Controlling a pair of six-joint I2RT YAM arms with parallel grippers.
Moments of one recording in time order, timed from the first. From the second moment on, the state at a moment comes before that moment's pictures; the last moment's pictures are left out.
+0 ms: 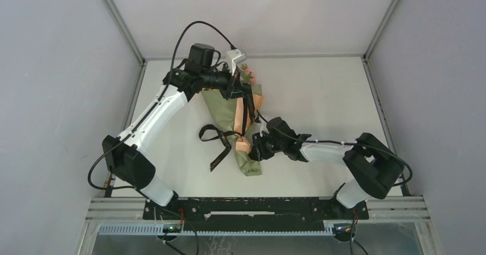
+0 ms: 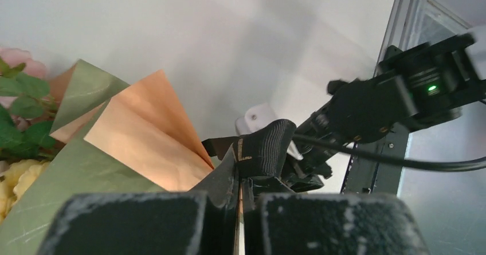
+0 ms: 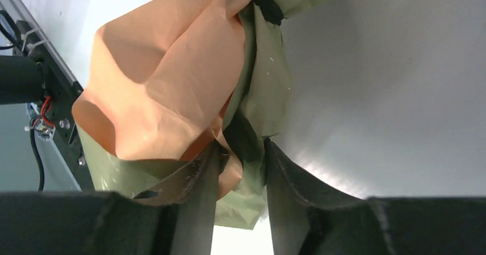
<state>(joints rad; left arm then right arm) -0.48 1.59 1.59 -0.65 0.71 0.15 0.80 1.50 0.67 0.08 -0.34 0.47</state>
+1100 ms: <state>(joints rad) -0.48 1.54 1.50 -0.66 0.71 0.17 0.71 1.03 0.72 0.01 -0.23 0.27</state>
